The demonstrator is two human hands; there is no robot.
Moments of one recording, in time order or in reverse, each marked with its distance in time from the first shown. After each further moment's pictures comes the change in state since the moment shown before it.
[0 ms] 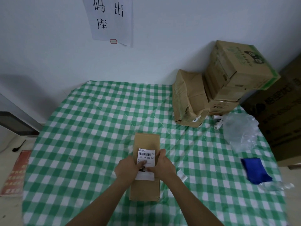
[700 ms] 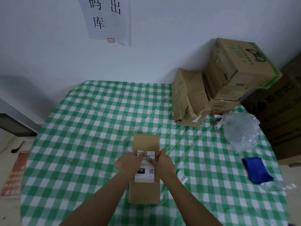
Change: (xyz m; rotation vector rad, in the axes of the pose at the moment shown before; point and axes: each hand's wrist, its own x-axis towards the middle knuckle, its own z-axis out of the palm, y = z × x) left_hand 0.024 0.025 -0.009 0.256 -0.060 -0.128; right_hand 0.019 -0.003 0.003 0.045 0.097 0.108
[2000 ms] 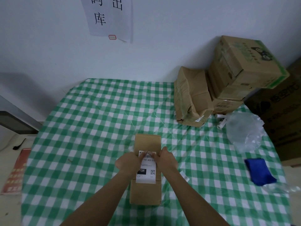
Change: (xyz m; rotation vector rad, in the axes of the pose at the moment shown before) left_hand 0.007 -0.005 0.002 0.106 -0.012 0.057; right_hand 0.023 -0.004 -0.001 -0.146 -0.021 0.084
